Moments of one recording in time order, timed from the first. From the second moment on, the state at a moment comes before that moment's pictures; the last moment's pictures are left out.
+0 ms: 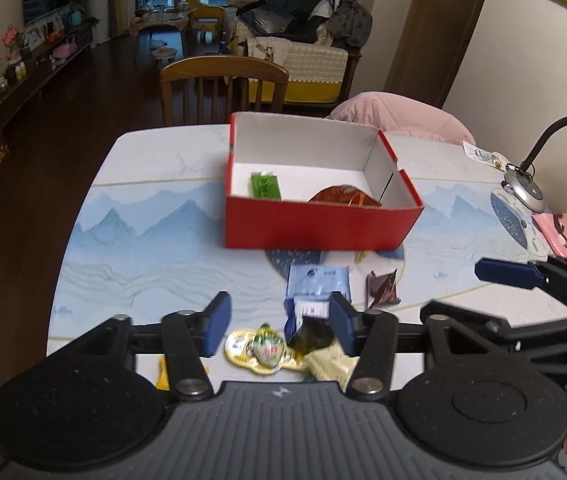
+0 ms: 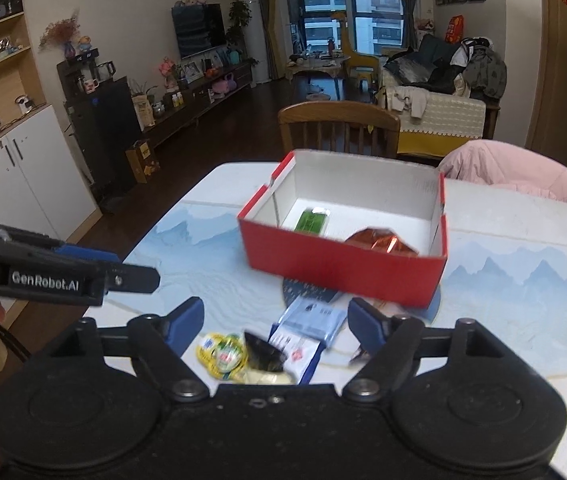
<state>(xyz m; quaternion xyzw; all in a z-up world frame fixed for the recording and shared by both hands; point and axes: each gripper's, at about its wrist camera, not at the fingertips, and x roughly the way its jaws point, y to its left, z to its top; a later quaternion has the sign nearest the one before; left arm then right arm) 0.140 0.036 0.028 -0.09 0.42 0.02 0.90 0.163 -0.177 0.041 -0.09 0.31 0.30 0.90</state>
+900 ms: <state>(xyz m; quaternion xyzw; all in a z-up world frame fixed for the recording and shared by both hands) 0.100 0.099 -0.076 -0.13 0.48 0.10 0.86 0.137 -0.172 -0.108 -0.13 0.42 0.31 0.84</state>
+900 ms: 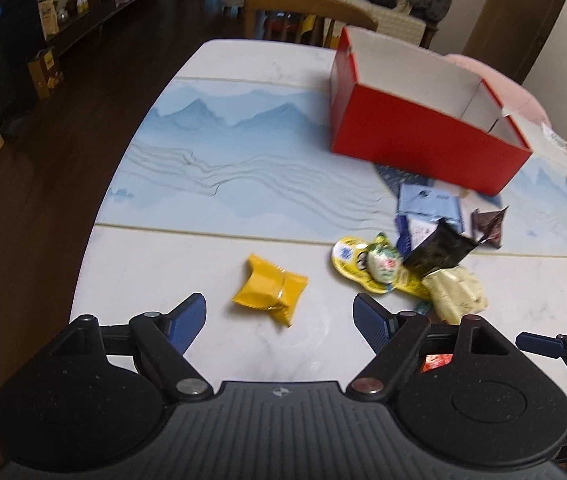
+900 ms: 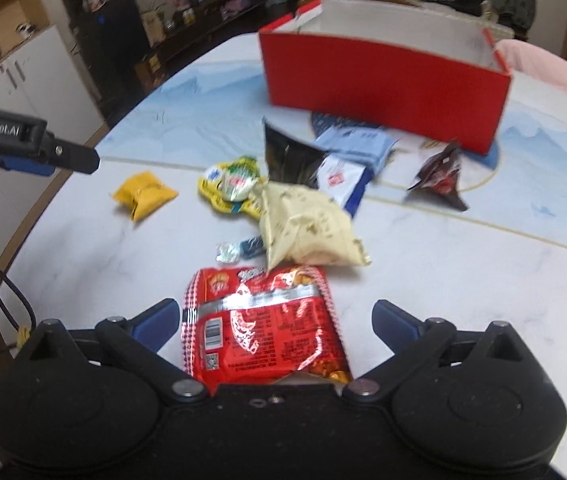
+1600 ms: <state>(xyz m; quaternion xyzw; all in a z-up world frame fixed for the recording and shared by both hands) 0.157 0.101 -0.139 -0.07 0.54 0.08 0.83 0.146 -0.142 -0.146 -0.24 0.44 0.34 0.79</state>
